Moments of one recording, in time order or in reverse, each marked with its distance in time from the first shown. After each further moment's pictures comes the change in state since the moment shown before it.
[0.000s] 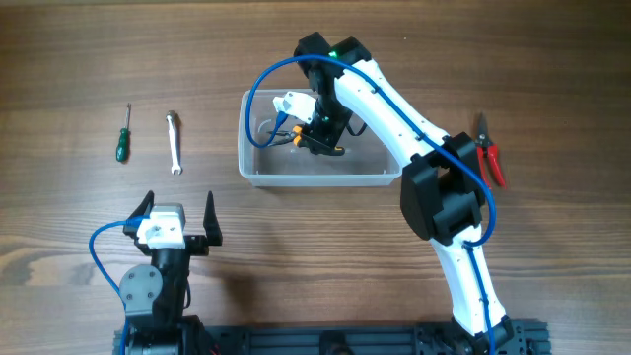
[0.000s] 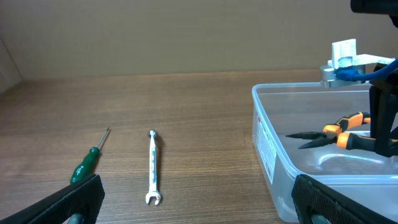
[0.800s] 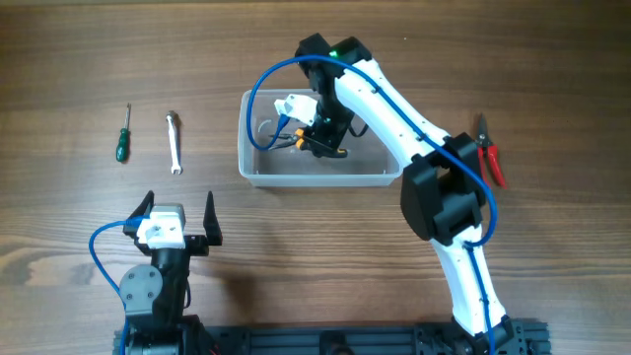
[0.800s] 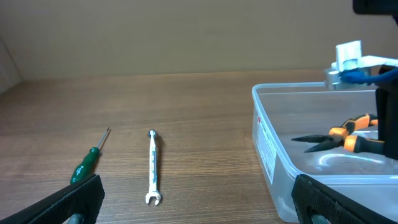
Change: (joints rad) left arm 0.000 0.000 0.000 0.000 0.000 0.000; right arm 0.000 -0.001 0.000 -0.030 0.011 -0.008
